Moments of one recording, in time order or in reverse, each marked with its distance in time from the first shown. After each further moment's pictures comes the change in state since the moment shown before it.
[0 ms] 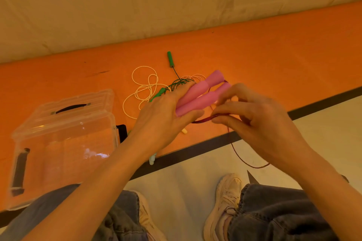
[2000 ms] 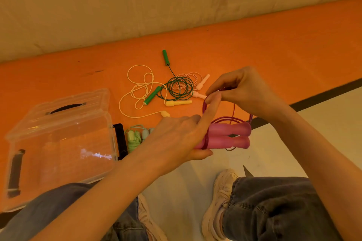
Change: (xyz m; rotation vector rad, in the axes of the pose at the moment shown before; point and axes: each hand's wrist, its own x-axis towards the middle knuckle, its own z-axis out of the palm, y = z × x) left_hand -0.026 0.027 0.016 0.558 -0.102 0.430; right_hand 0.045 0.038 0.006 0.605 -0.090 0.276
